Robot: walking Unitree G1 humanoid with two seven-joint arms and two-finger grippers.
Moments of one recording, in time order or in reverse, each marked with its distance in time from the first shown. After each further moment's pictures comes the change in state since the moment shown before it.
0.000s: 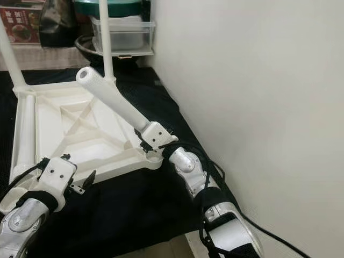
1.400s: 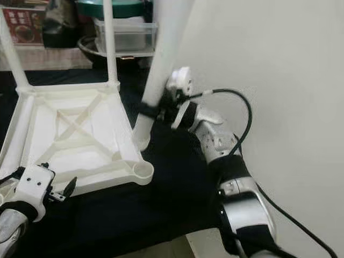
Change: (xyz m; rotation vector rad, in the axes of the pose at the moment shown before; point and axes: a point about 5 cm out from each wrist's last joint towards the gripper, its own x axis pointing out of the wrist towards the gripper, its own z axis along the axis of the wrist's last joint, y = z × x) left arm -0.023 0.025 -0.020 -0.030 0.070 0.085; right arm -0.003 -0.055 0.077 0.379 -0.232 0.656
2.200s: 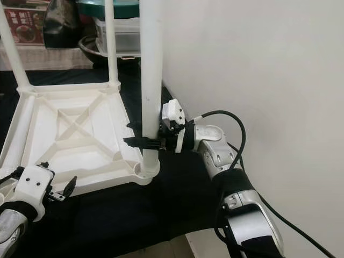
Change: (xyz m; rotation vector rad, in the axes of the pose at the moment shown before) left arm -0.001 0.001 0.001 0.003 -0.014 0.001; right arm -0.015 0.010 -0.028 -0.007 0.167 0.043
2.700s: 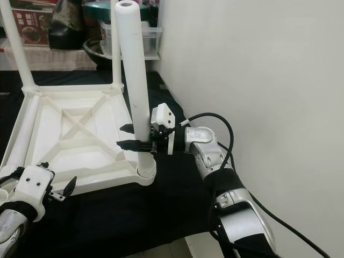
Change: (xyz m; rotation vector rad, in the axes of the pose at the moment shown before) left arm 0.000 -0.001 0.000 0.001 0.001 -0.002; right arm 0.015 0.002 -0.007 -0.019 0.036 0.027
